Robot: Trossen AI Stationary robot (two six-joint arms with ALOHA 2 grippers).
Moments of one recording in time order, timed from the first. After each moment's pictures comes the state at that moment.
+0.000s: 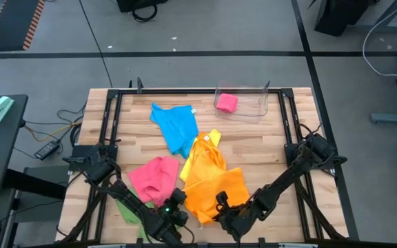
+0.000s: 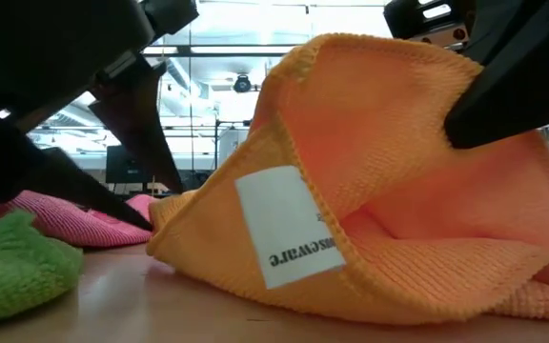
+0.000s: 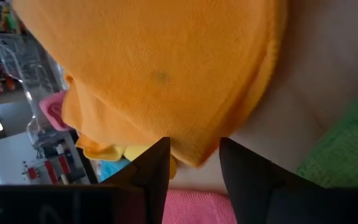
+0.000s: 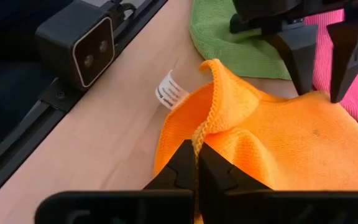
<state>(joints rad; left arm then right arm) -0.76 2.23 1.55 -0.95 -0.90 -0.08 0.73 1.95 1.08 0.11 0.42 0.02</state>
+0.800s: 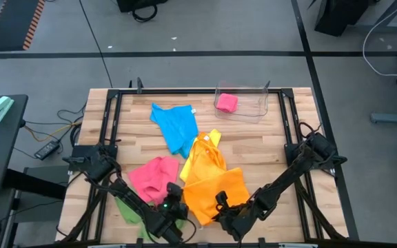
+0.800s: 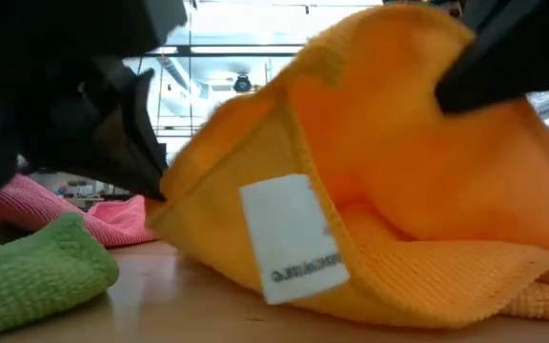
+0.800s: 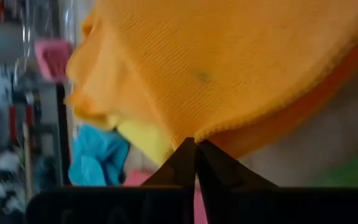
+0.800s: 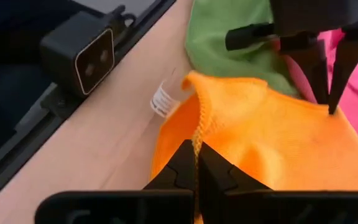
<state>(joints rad) -0.75 2.21 1.55 -1.01 -0.92 -0.51 0.73 1.93 1.09 0.10 0.42 -0.02</state>
